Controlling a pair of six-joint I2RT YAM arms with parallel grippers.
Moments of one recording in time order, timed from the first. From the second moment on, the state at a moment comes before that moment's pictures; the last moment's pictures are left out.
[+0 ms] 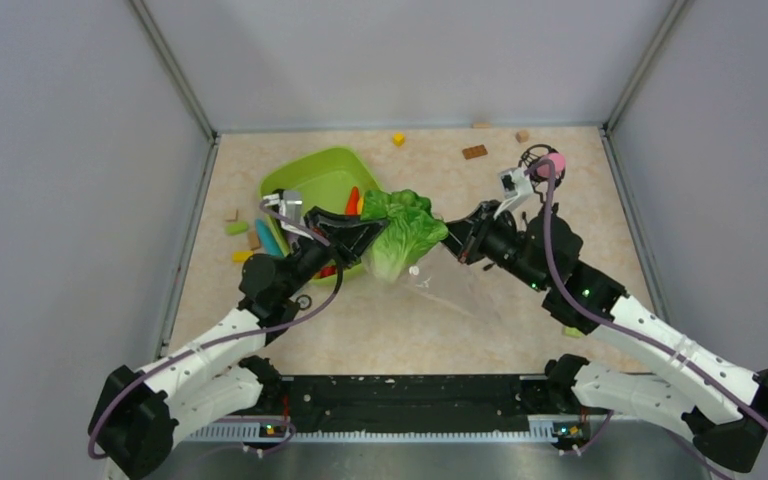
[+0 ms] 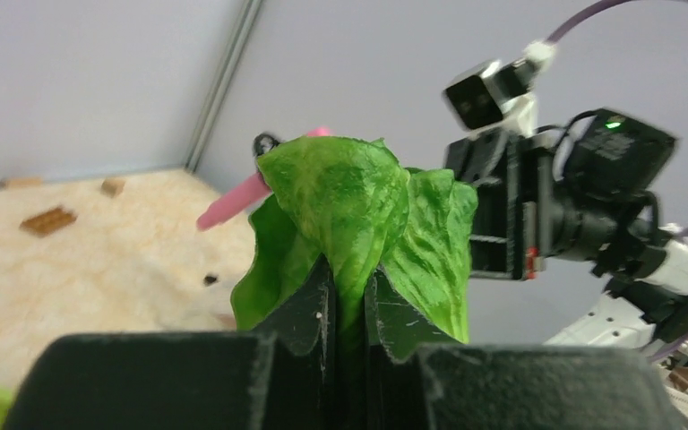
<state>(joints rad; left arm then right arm) -0.62 0.95 0.47 1.01 0.33 -0.70 0.85 0.86 0.89 -0.11 0.07 0.64</state>
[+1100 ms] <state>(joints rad) -0.68 0.96 0.57 0.27 0.67 -0.15 0.86 0.92 0.82 -0.05 -0.02 0.65</state>
